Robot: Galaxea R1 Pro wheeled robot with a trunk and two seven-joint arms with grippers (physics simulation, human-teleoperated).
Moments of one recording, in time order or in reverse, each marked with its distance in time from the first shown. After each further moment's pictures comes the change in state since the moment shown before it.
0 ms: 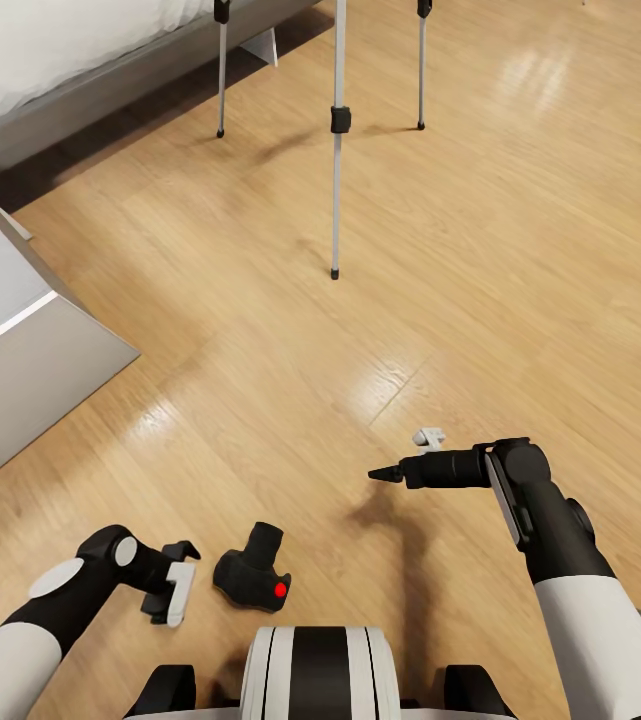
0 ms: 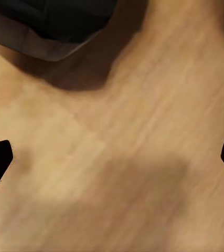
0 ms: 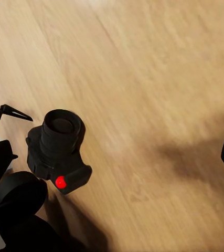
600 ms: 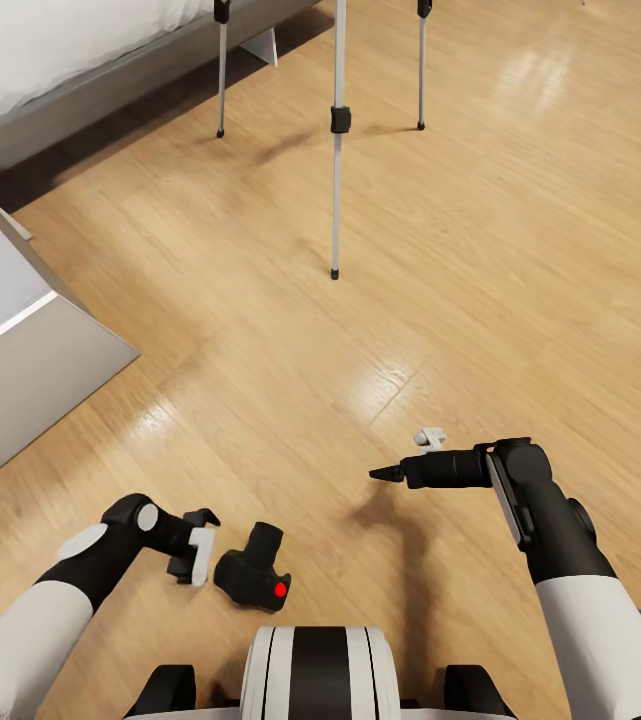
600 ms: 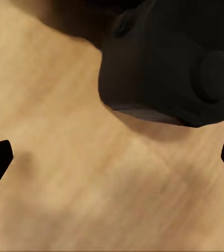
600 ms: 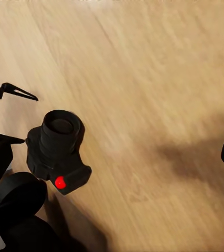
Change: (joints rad) left arm -0.114 -0.060 -0.001 0.048 0.000 0.006 0.005; right arm 0.000 -0.003 -0.003 0.001 -0.003 0.000 0.000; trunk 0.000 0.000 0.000
